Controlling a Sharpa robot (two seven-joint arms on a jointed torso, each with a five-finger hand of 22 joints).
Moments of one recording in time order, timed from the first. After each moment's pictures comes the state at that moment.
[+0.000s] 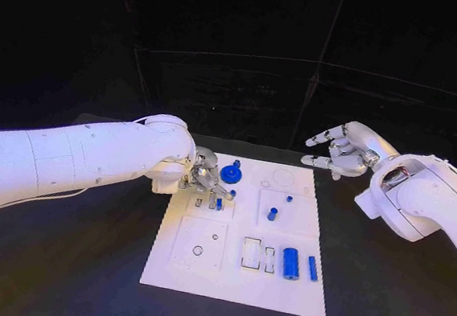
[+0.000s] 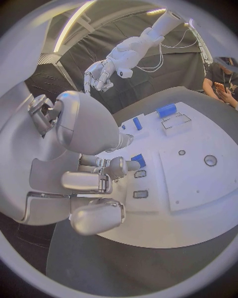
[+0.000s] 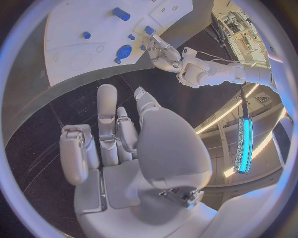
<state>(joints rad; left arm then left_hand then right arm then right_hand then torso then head) 1.31 -0.57 -0.10 1.25 -0.95 0.27 -0.50 1.14 0.12 -0.30 0.29 0.05 0.95 0.06 0.57 0.45 1.24 -0.02 1.08 0.96 1.47 -0.08 1.56 1.31 0.08 1.46 0.02 1.31 1.13 1.33 -0.91 -0.06 1.59 -1.09 -0.39 -0.14 1.39 -0.08 0.05 0.15 0.23 0.89 0.16 0.09 0.07 1.37 0.07 1.31 1.31 1.43 -0.01 0.78 0.47 0.02 1.47 0.10 1.57 1.31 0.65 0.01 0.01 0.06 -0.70</state>
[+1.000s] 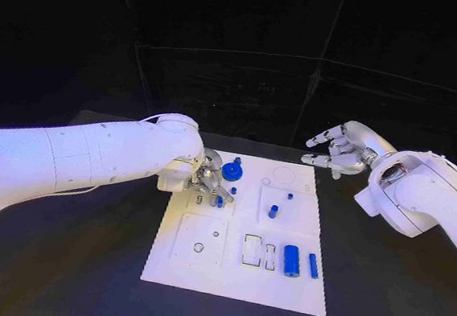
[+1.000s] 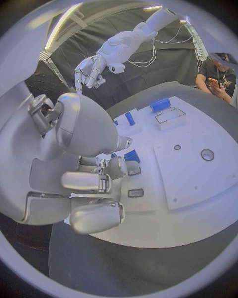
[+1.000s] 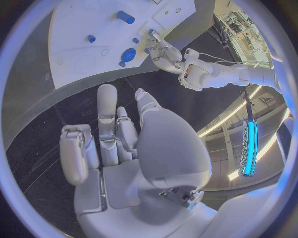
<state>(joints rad) 1.31 -0.51 -0.12 1.20 -0.98 0.33 -0.53 1.17 0.15 -0.30 0.28 0.05 0.92 0.06 0.61 0.49 1.24 -0.02 1.10 0.98 1.47 -0.08 1.56 1.31 0.08 1.46 0.02 1.32 1.15 1.33 -0.89 -0.06 1.58 -1.10 -0.37 -0.19 1.38 -0.07 0.04 0.16 0.29 0.89 0.16 0.09 0.07 1.37 0.07 1.31 1.31 1.43 -0.01 0.78 0.47 0.02 1.47 0.10 1.57 1.31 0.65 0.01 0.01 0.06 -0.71</state>
